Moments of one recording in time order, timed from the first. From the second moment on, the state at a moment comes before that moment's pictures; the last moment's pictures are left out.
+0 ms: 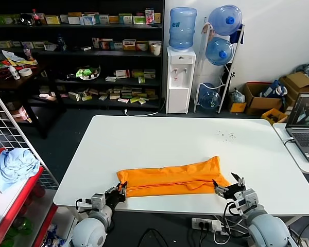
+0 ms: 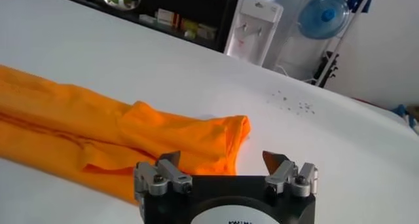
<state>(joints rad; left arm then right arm) 1.21 -1.09 -0.11 -1.71 -0.61 0.28 -0.25 -1.37 1.02 0.47 1.86 0.26 -0.43 -0.02</state>
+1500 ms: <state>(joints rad) 1.08 -1.10 0.03 -1.83 -0.56 0.21 -0.40 -1.37 1.09 0.49 1.83 0.20 -0.19 0.09</state>
